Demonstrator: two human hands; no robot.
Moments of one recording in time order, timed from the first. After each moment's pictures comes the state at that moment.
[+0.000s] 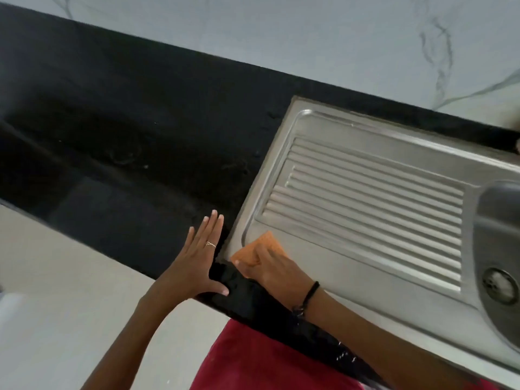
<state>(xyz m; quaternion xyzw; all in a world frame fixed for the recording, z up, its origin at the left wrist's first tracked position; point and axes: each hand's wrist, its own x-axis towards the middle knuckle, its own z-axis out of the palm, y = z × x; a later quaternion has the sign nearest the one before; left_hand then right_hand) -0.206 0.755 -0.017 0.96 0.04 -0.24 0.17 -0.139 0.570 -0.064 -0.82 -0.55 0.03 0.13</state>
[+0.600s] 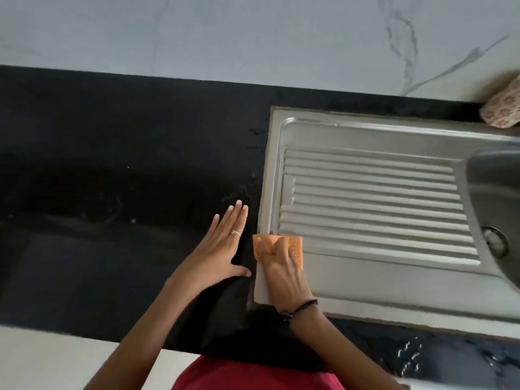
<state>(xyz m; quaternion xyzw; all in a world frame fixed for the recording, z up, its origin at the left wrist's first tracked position) -0.111 0.812 -0.024 0.95 -0.14 -0.24 0.16 -0.137 0.656 -0.070 -0.97 -0.16 0.10 0.15</state>
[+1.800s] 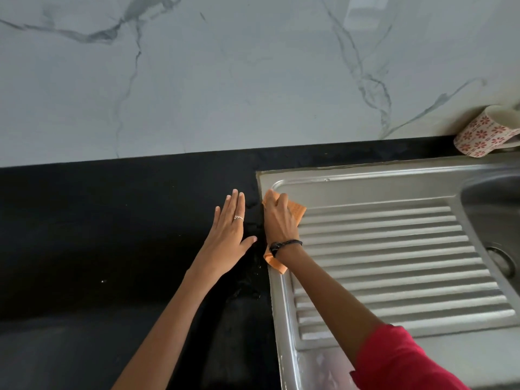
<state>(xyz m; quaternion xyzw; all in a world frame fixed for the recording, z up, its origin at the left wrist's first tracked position) 0.090 0.825 -0.025 0.96 -0.16 -0.13 0.17 0.118 0.701 -0.065 -0.98 0.03 -0.05 0.18</state>
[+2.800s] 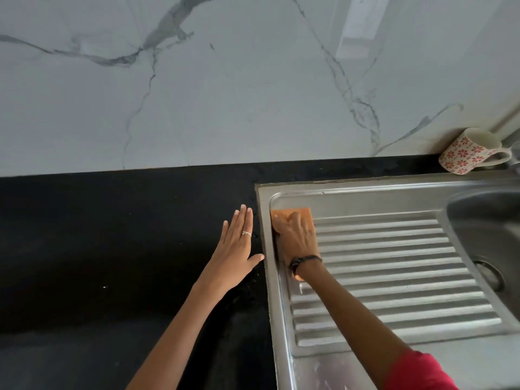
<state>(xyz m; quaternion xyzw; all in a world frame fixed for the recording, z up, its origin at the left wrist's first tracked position) 0.074 0.816 -0.015 0.95 -0.18 -0.15 0.18 0.098 0.659 -0.075 -1.00 0.01 0.01 0.07</state>
